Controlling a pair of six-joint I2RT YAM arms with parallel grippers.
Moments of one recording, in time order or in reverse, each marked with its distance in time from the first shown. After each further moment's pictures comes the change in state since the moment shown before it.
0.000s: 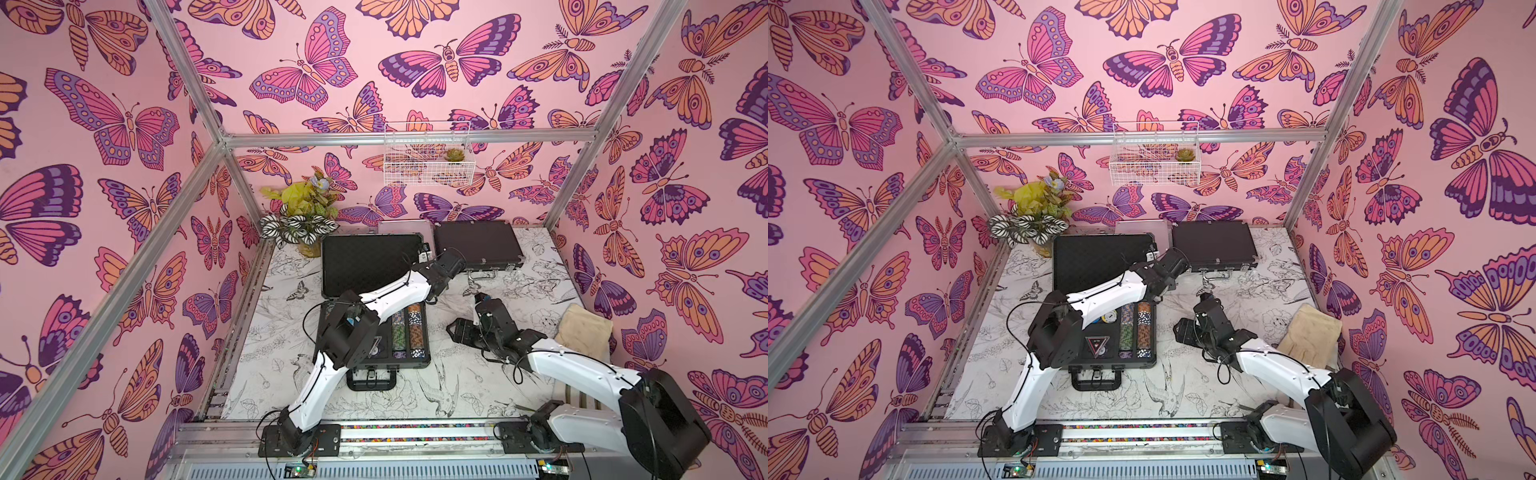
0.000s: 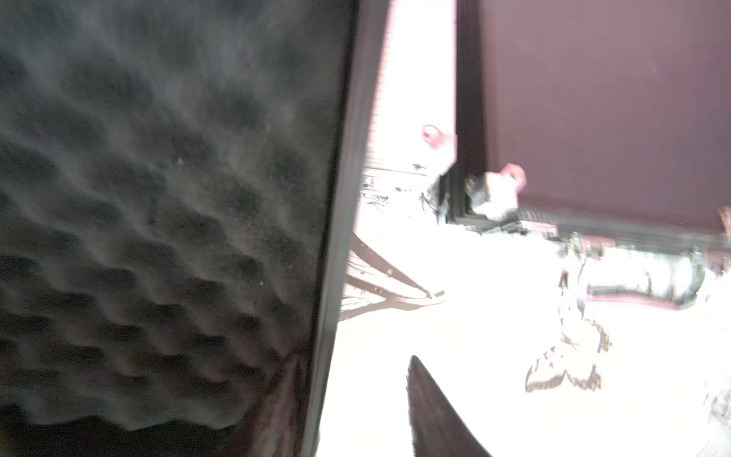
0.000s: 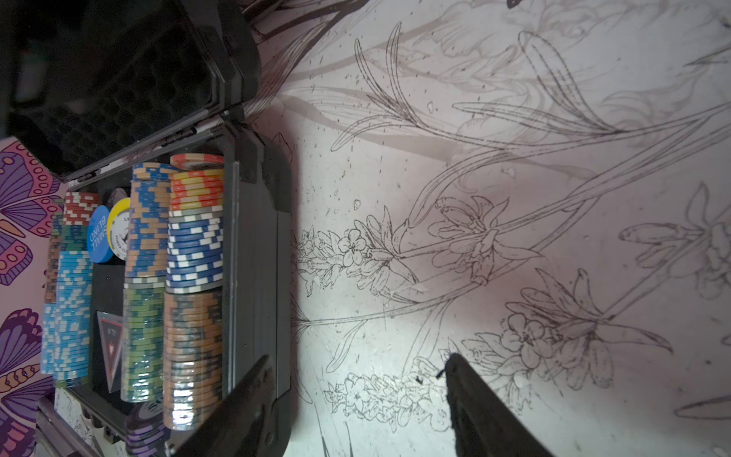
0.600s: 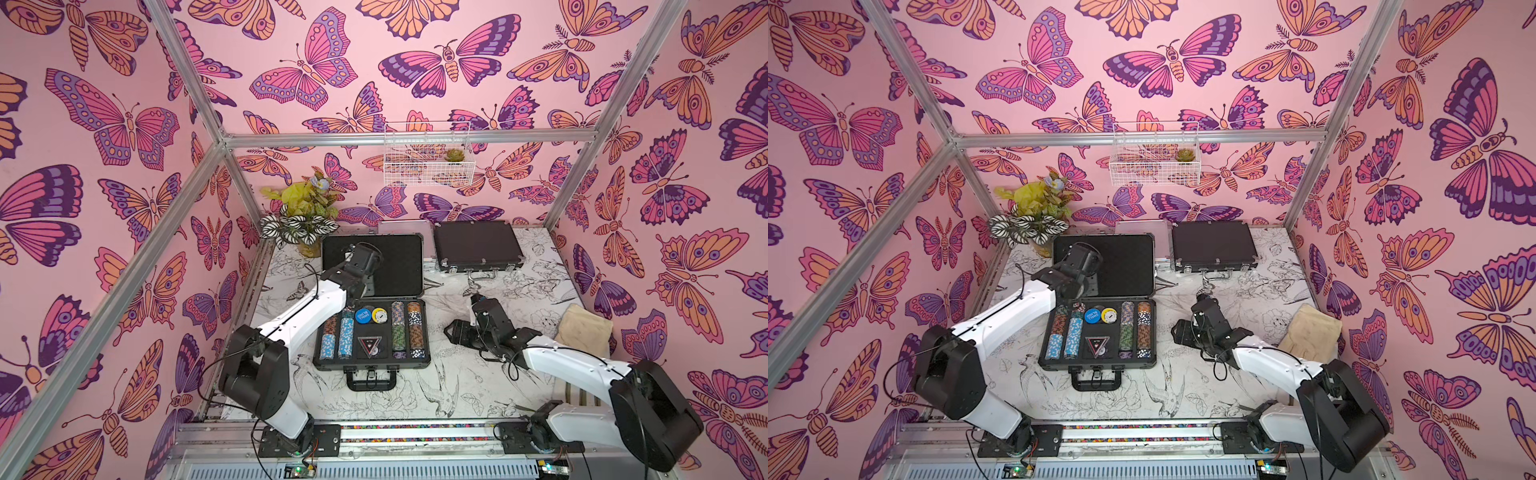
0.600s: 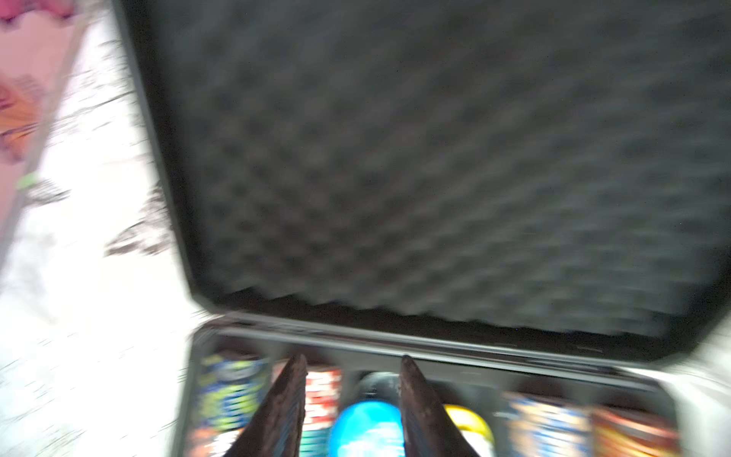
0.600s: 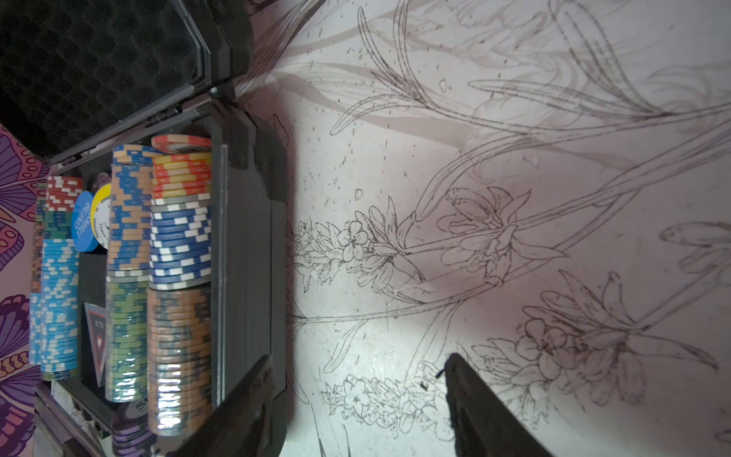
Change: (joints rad) left arm 0.375 -0.650 -0.681 0.025 0.077 0.348; right arm 0.000 0.060 0.010 0.022 -0.042 -0.014
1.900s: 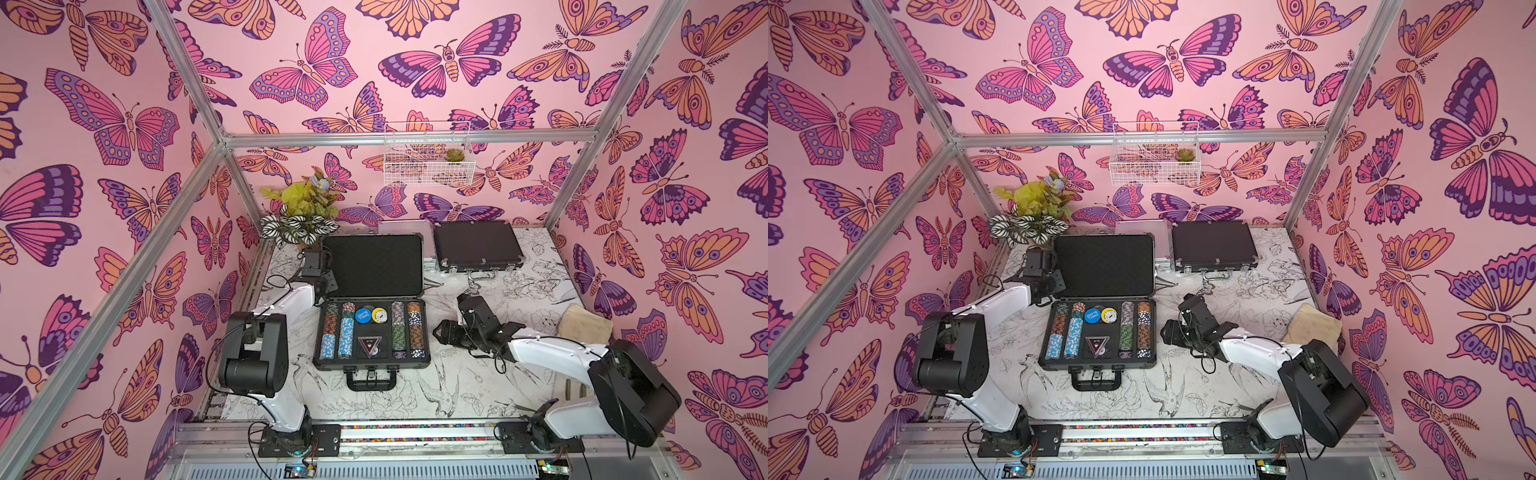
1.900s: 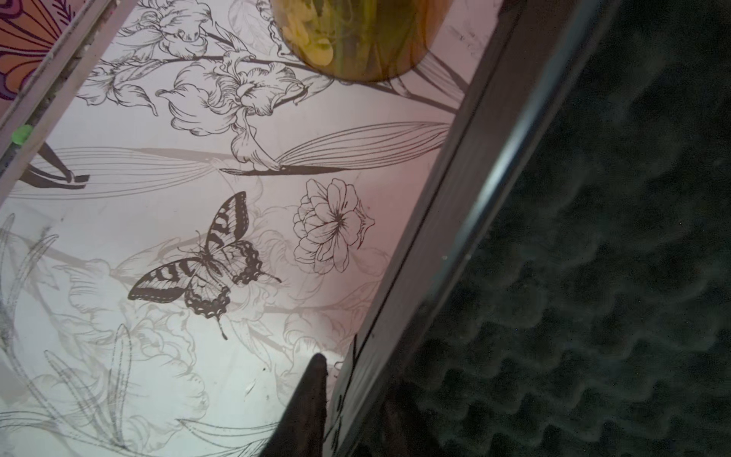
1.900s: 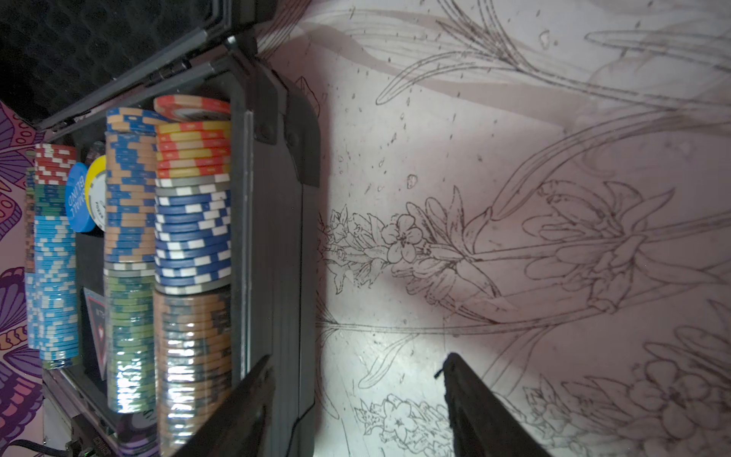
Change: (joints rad) left arm 0.364 0.116 -0.146 0.397 0.228 0.074; right arm 0.067 0.123 0.074 0.020 -0.017 0.016
